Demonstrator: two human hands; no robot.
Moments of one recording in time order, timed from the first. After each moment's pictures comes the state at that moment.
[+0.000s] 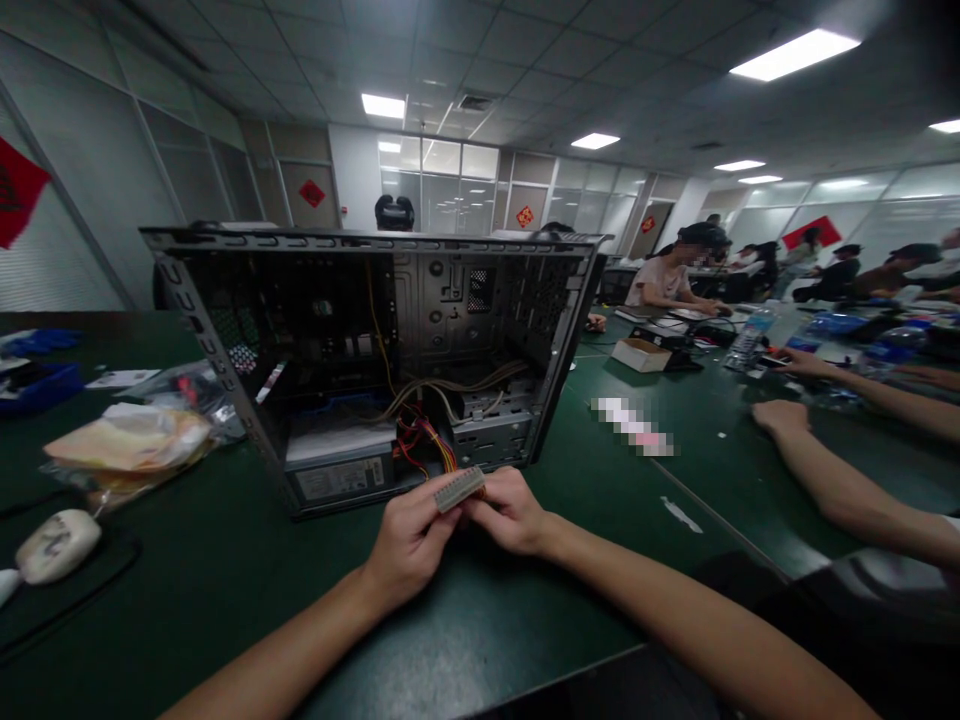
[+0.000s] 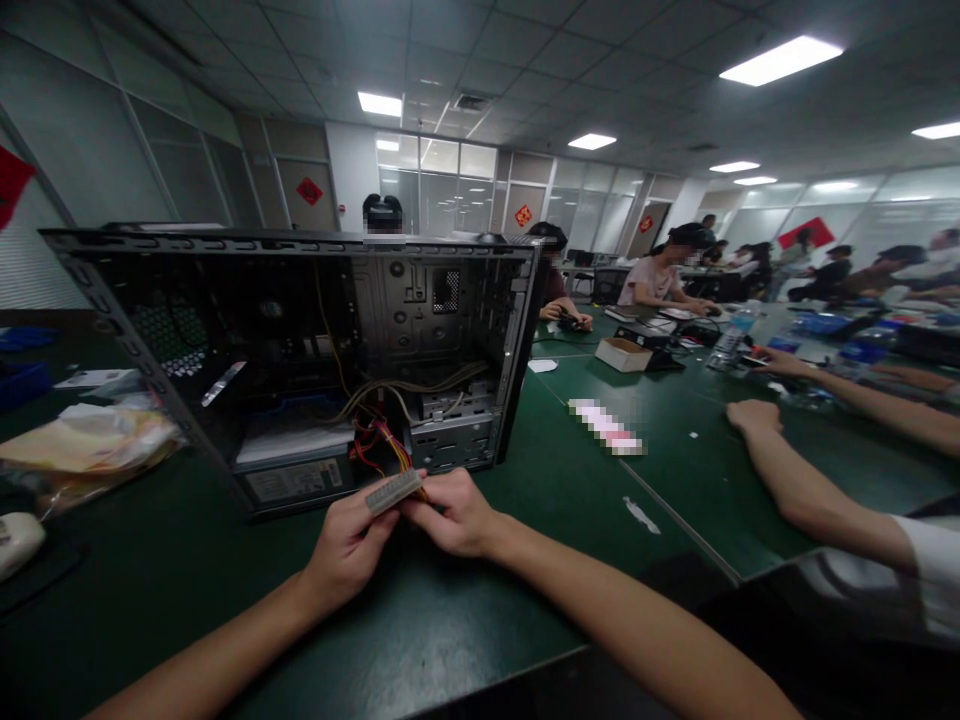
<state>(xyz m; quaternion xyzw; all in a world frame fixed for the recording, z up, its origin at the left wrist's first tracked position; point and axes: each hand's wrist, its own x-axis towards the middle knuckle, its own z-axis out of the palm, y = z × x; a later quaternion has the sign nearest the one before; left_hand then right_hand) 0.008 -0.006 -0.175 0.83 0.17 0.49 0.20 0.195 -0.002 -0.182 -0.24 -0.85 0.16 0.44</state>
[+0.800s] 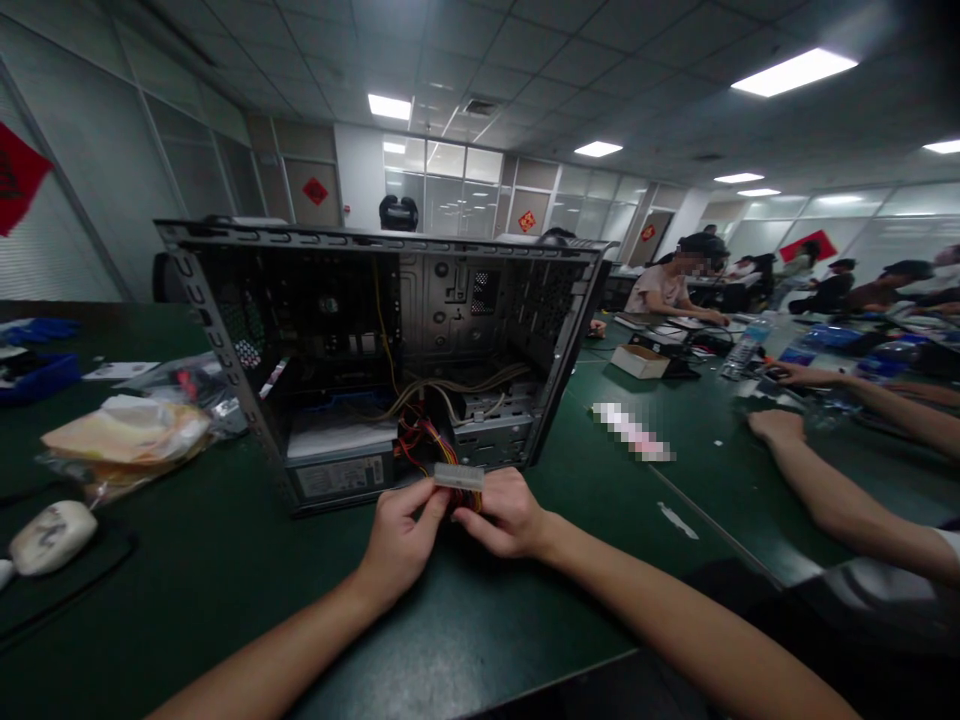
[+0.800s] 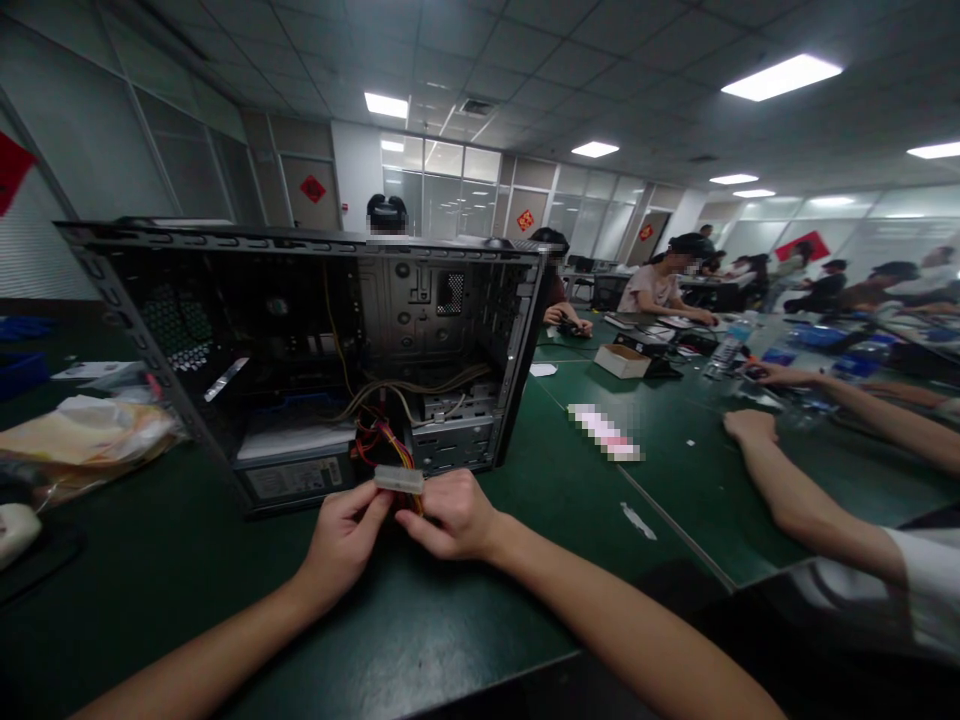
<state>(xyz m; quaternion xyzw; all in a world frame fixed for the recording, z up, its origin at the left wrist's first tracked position) 0.010 -0.010 -0.176 0.74 0.33 0.49 0.32 0.197 0.002 -0.182 -0.25 -0.87 0.02 0.42</state>
